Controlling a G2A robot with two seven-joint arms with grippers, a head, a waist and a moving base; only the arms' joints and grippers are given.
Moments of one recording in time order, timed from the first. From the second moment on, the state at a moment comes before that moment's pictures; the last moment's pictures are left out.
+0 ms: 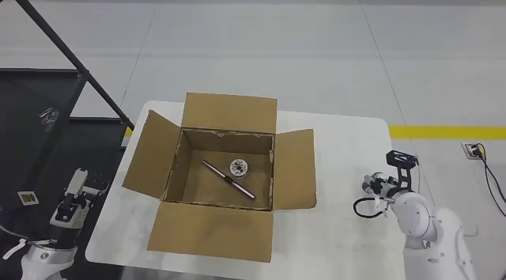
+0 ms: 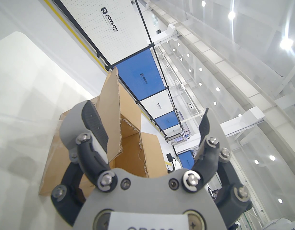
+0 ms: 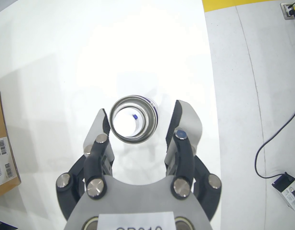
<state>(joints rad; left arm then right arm) 1.62 -1.17 -1.97 -1.83 -0.23 -0.43 -0.39 -1.10 -1.42 1.77 -1.51 -1.28 0.02 0.88</state>
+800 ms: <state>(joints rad) 1.62 -1.17 -1.97 -1.83 -0.23 -0.43 -0.39 -1.10 -1.43 1.30 -2.09 -1.23 -0.08 0.83</state>
